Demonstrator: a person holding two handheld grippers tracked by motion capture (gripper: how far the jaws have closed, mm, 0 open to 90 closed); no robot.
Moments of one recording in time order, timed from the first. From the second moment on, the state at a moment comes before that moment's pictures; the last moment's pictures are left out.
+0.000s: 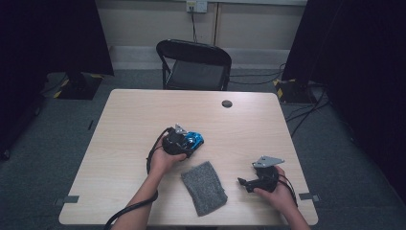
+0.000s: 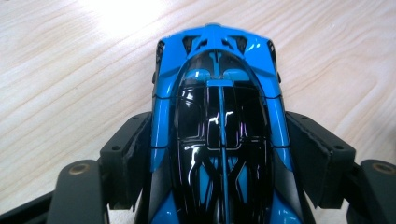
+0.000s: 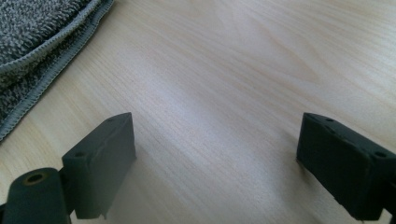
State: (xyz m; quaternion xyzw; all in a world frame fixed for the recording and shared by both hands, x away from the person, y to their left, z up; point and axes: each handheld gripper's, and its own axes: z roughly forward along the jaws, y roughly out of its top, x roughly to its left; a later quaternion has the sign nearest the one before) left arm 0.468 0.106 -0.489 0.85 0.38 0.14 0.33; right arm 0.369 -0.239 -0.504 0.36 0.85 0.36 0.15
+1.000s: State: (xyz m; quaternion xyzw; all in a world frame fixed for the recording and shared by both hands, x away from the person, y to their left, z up) left arm 0.447 0.131 -0.477 0.84 0.38 0.15 0.35; right arm 0.368 -0.239 -0.504 0.36 0.85 0.36 0.15
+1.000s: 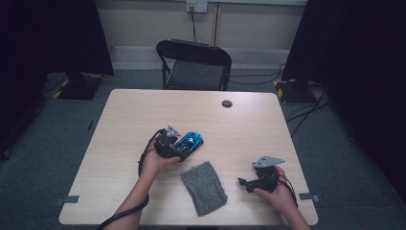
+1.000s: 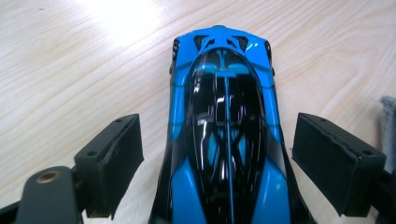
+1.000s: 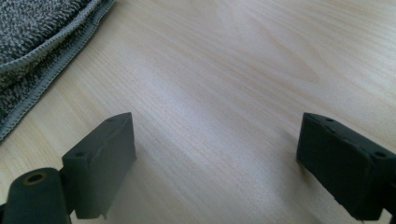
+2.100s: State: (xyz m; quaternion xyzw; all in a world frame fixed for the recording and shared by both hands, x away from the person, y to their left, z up) left arm 0.427 0.143 -0.505 0.83 0.37 0.16 0.37; right arm 0.366 -0.240 -0.504 0.36 0.85 0.36 0.15
